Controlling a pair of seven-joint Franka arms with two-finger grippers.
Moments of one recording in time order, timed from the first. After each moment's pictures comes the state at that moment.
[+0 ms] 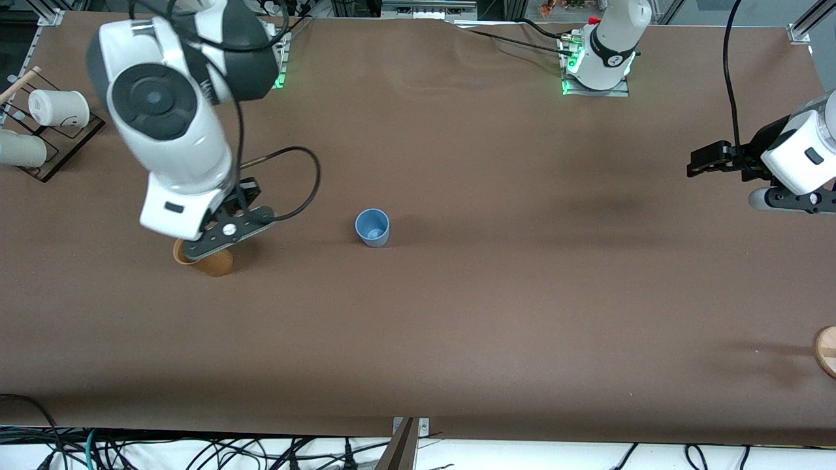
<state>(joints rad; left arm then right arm) 0.02 0.17 -0.04 -1.43 -0.04 1.40 0.02 0.44 0.49 0.04 -1.06 -0.25 1.45 -0.09</state>
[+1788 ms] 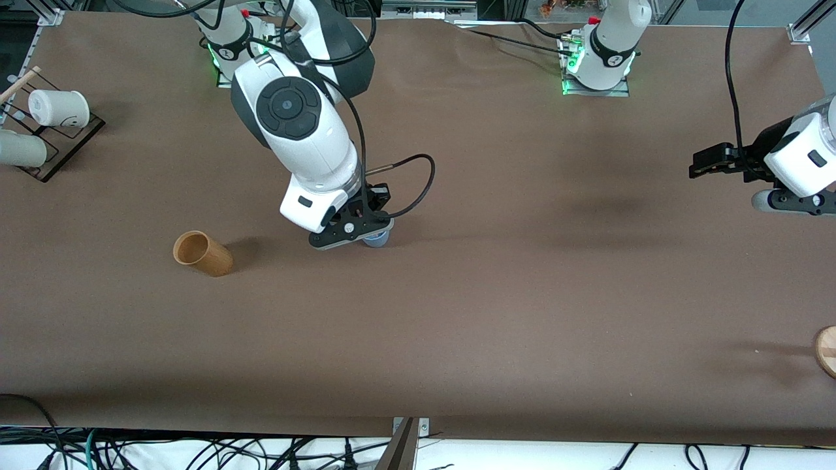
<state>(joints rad) 0.02 0.17 -0.04 -1.43 -0.04 1.40 0.02 0.57 0.61 0.03 -1.09 0.05 1.72 0.30</state>
